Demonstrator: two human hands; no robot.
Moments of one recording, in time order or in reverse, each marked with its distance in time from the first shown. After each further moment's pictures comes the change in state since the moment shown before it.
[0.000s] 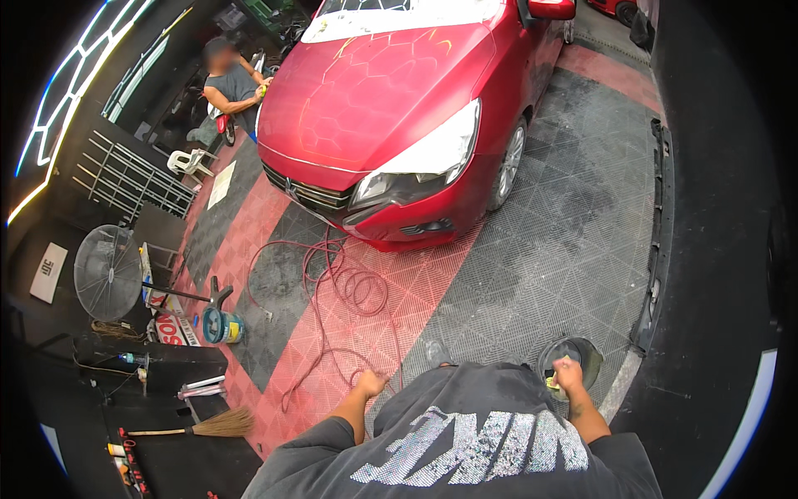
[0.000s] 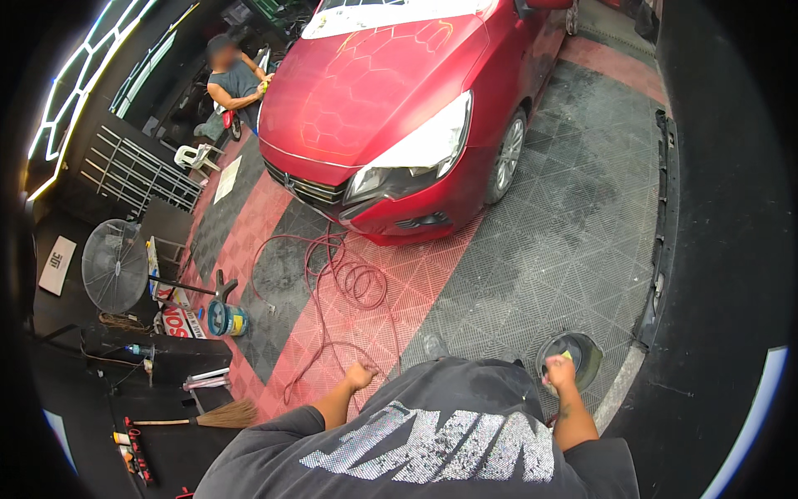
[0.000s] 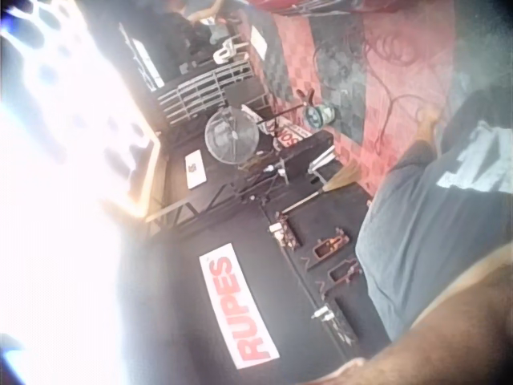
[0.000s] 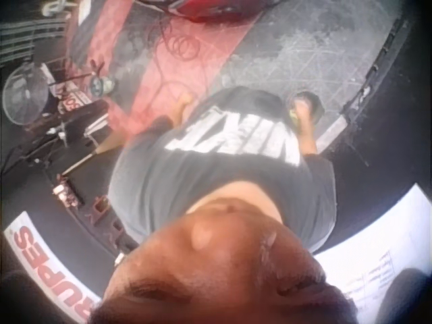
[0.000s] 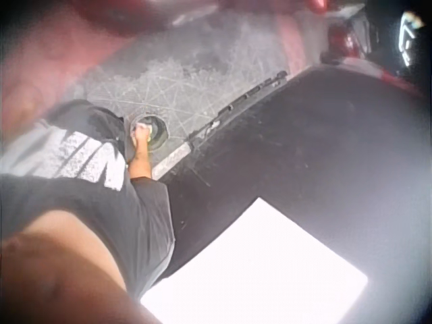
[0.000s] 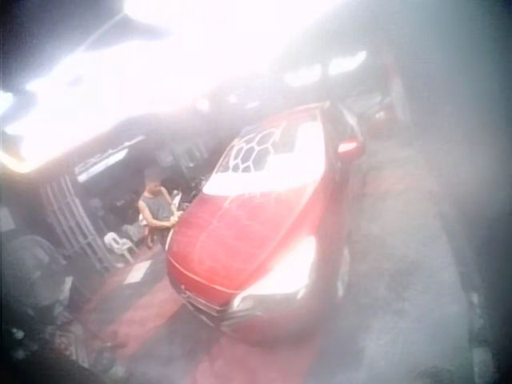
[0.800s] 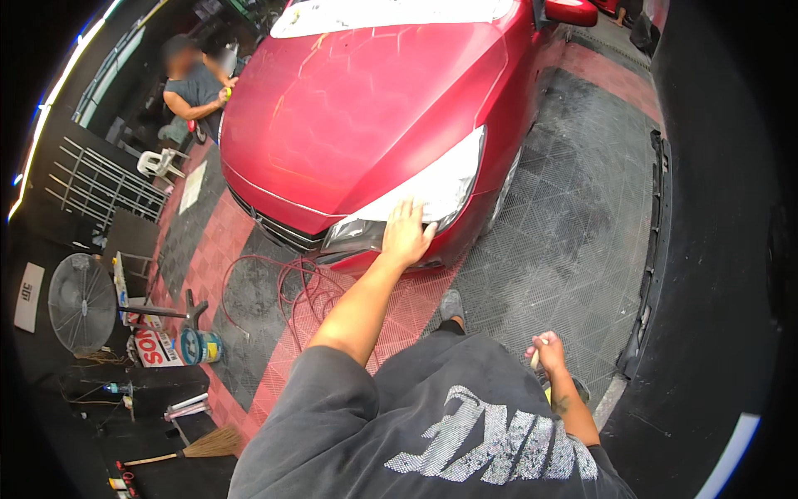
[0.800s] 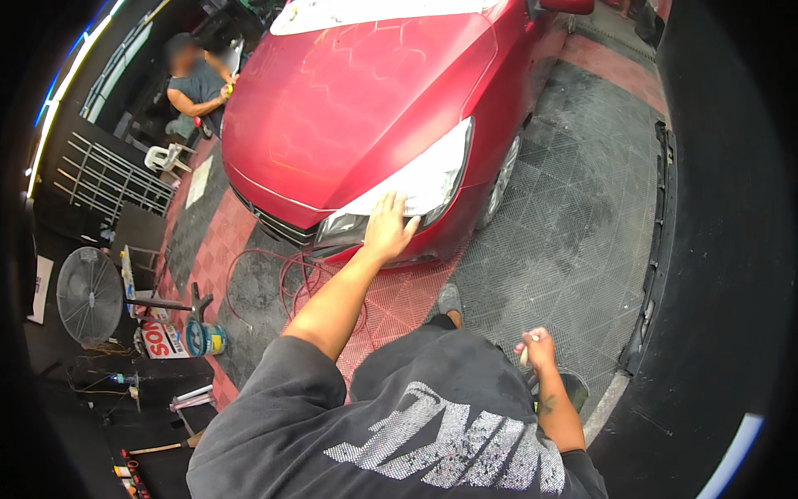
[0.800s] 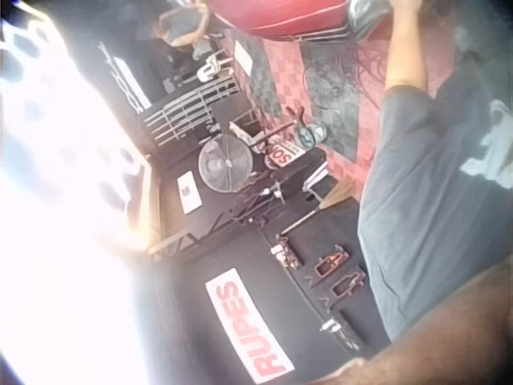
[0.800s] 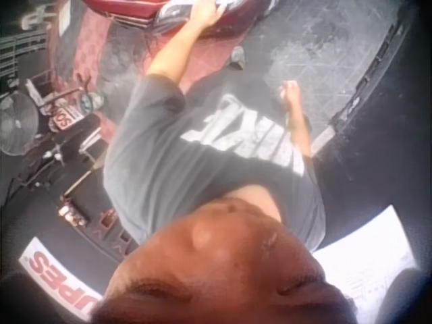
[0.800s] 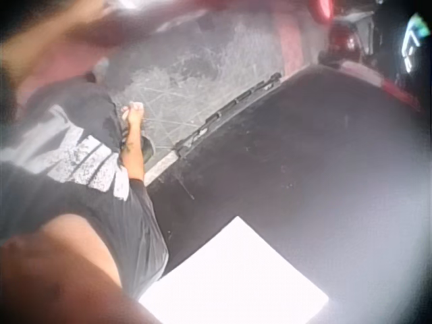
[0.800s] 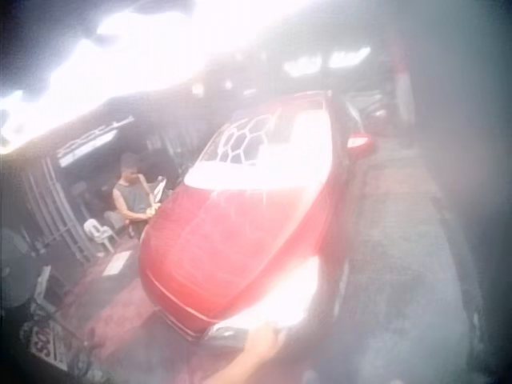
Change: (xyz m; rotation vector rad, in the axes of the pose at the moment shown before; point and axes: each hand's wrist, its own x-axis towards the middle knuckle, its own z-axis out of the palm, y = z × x) left_hand 0.237 0.560 -0.255 0.317 0.600 0.853; right_hand 0.168 -0.236 0.049 0.376 -0.029 -0.016
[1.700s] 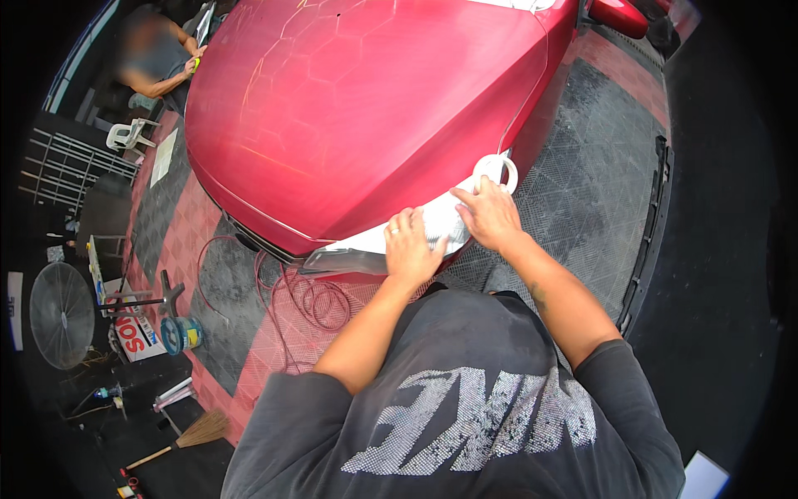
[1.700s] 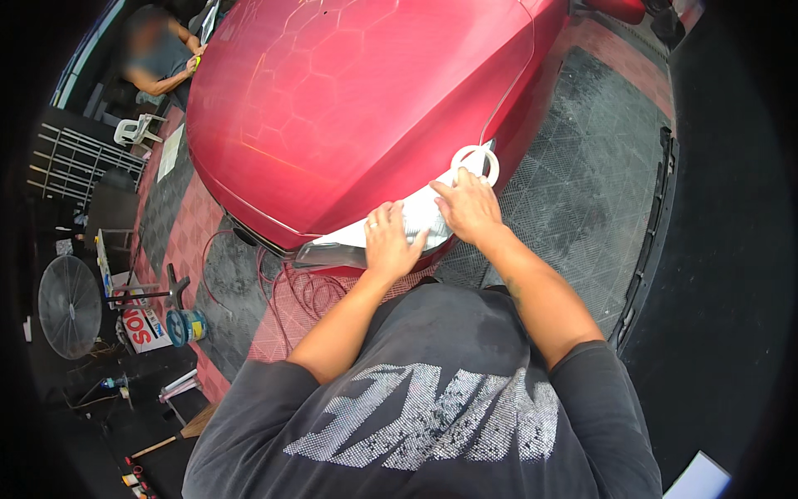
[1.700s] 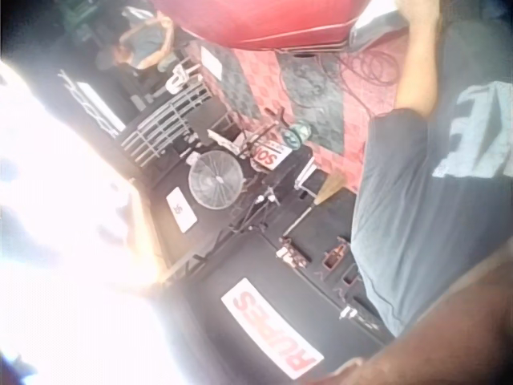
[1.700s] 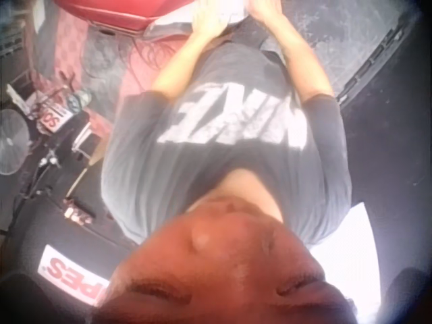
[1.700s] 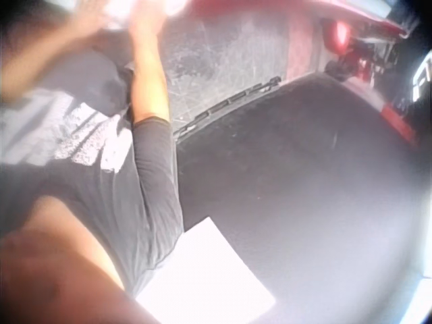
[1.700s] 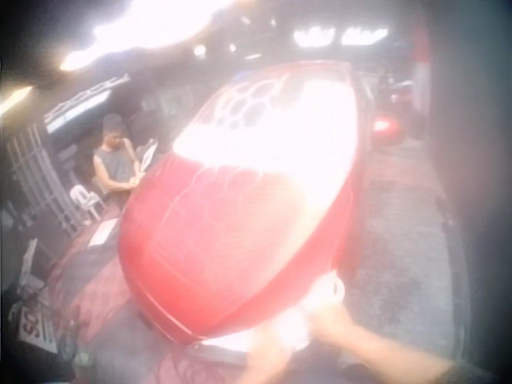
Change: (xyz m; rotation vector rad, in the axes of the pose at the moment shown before) left_hand 0.082 -0.019 0.011 -0.100 0.095 -0.222; right_hand 0.129 -0.412 0.295 -1.286 -0.078 -1.176
